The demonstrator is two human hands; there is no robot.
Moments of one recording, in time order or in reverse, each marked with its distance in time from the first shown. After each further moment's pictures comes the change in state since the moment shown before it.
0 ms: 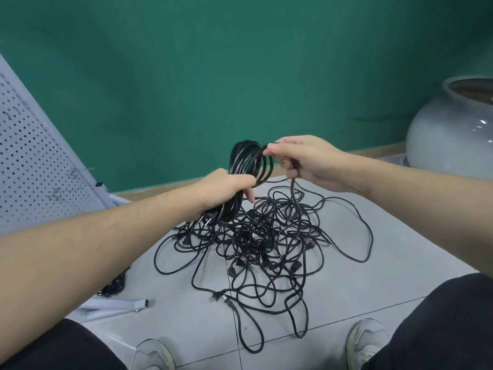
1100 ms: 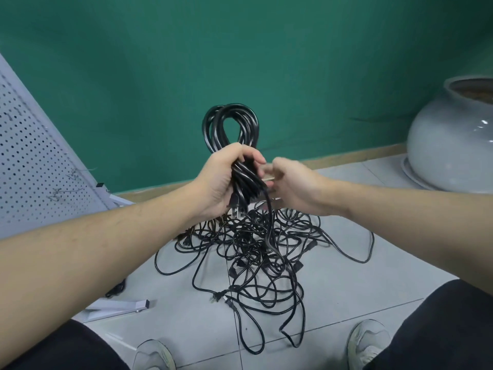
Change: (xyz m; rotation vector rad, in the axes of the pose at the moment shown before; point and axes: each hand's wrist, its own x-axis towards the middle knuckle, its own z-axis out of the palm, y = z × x) left_hand -0.006 0.022 0.013 -0.963 -0.081 0.189; right_hand -0.007 0.019 0.035 0.169 -0.190 0.207
